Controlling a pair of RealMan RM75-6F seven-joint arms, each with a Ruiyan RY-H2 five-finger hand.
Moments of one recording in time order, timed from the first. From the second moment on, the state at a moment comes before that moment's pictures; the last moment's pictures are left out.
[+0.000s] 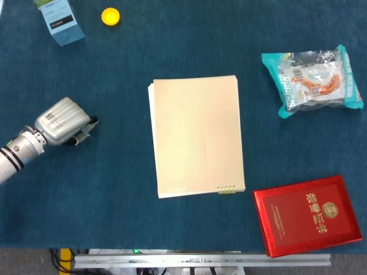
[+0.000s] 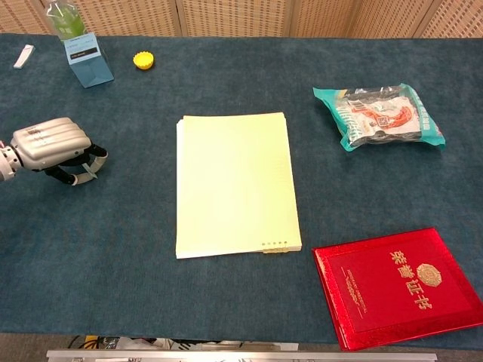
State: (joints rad) left arm -0.59 -1.73 0.30 -0.33 1.86 1.27 -0.59; right arm 0.15 -0.91 0.08 -1.86 -1.47 1.42 -0.29
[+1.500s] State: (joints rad) left arm -0.79 -1.57 0.25 -0.91 1.94 1.36 -0.42; right arm 0.20 -0.92 0.10 -1.87 -1.47 1.37 -0.30
